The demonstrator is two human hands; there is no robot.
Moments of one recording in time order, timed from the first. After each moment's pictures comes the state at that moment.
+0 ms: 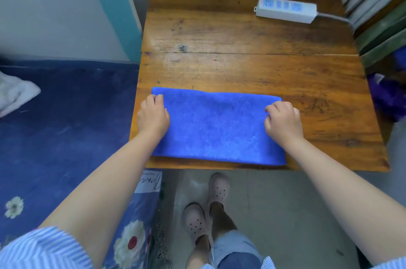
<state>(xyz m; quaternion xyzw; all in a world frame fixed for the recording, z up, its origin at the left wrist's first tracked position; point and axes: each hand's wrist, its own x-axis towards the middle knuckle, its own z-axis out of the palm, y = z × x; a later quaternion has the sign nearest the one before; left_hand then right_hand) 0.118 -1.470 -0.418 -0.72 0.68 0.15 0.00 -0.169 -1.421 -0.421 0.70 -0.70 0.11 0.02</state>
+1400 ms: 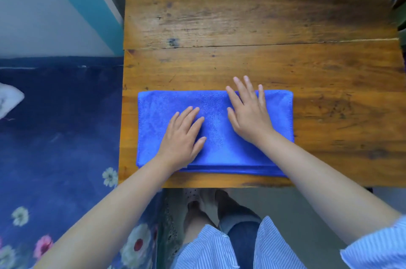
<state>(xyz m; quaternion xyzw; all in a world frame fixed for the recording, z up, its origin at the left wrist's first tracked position) 0.076 -1.469 -0.466 -0.44 0.89 0.06 -0.13 -0.116 -1.489 -0.432 0.75 -0.64 0.04 -0.16</state>
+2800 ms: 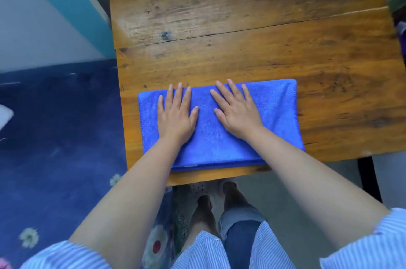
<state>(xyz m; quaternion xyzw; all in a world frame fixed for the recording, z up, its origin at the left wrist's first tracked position) 0.080 -1.504 -0.461 -0.60 0.77 0.17 0.08 -0.079 -1.477 -0.460 0.74 -0.66 -0.02 -0.13</state>
